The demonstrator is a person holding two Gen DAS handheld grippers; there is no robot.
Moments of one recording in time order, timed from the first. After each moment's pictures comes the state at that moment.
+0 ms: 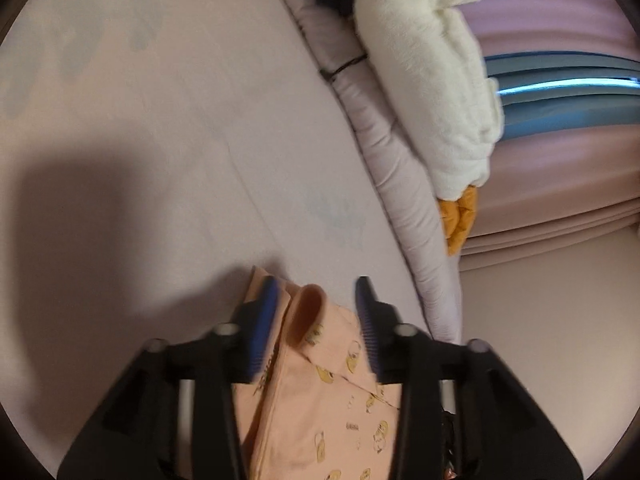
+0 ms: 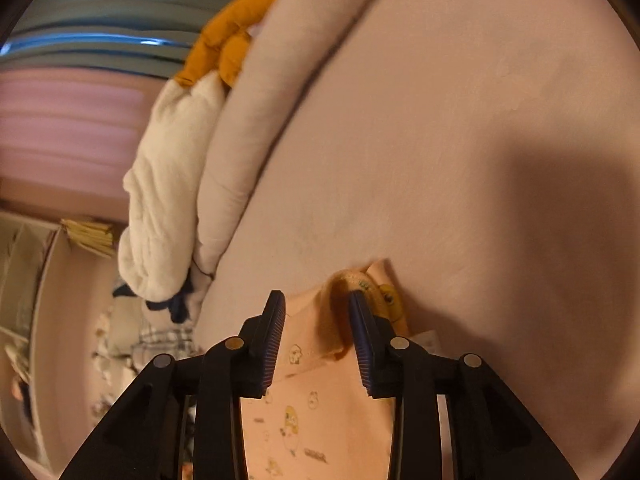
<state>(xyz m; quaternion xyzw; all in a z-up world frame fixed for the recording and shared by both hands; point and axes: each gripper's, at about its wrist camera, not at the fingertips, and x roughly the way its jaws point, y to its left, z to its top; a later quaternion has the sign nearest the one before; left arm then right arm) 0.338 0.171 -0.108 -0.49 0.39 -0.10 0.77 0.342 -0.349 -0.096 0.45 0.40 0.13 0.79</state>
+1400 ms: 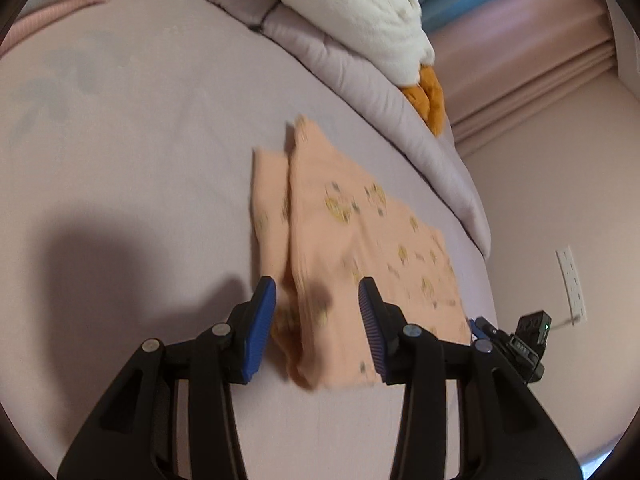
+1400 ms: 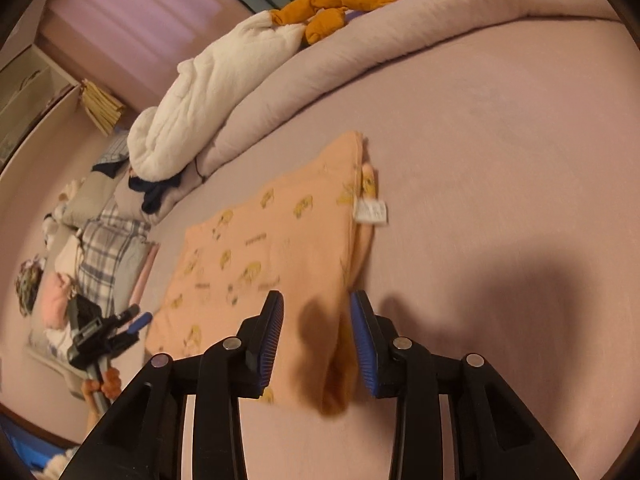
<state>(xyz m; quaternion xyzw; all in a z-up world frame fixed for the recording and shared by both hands) 0.273 0.141 -0.113 -0.31 0.45 -0.21 0.81 0.250 -0.315 -0.076 0.25 0.41 0.17 0.86</state>
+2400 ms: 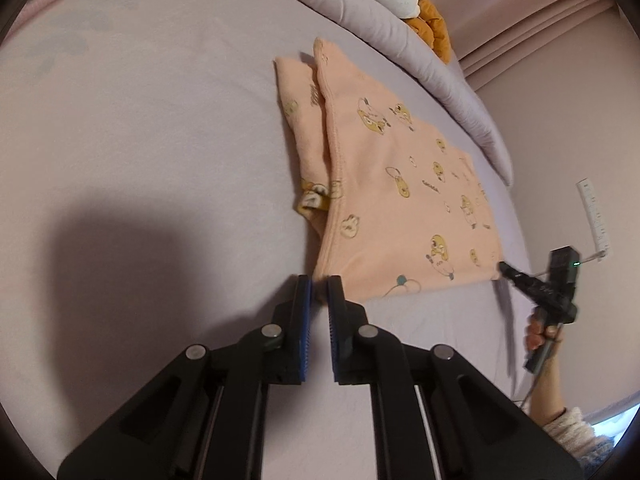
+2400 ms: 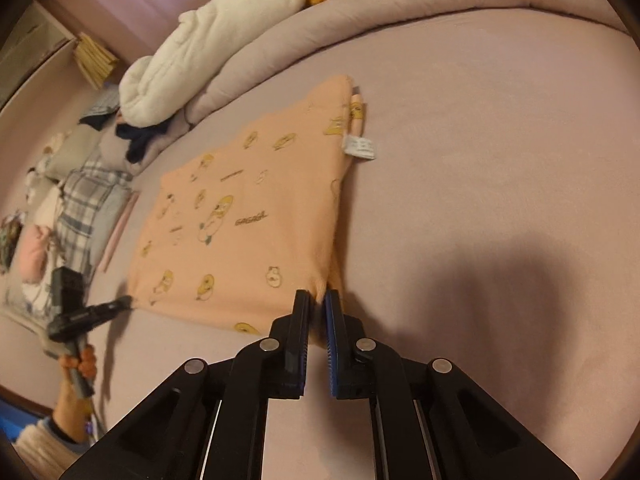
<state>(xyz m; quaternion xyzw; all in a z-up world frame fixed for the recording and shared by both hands) 0.252 0.132 -0.130 -0.20 0.52 -0.22 0.80 0.236 -0.298 -0.084 0.19 0.46 0.16 0.85</state>
